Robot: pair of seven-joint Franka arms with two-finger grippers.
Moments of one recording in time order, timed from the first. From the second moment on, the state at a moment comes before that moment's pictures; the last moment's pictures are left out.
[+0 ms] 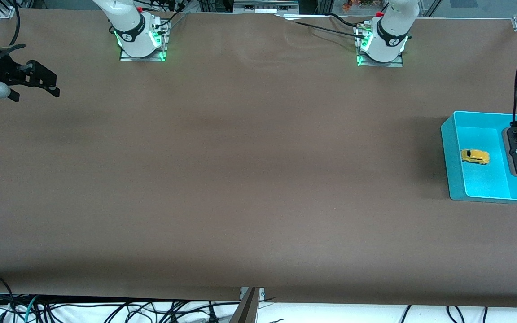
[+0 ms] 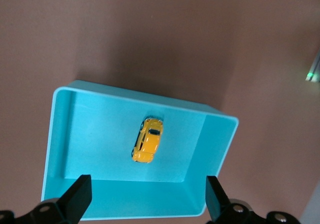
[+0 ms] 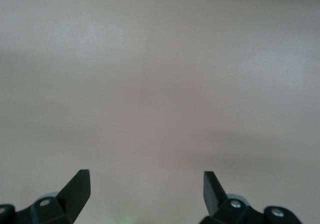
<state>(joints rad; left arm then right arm) 0.52 0.40 -0.40 -1.50 0.38 1.56 1.43 -0.13 -0.09 0.16 -1.68 0.02 1.58 -0.12</state>
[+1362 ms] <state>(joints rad) 0.10 0.28 -0.21 -1.31 0.08 1.43 0.41 -0.13 -0.09 0.16 -1.68 0.02 1.58 -0.12</state>
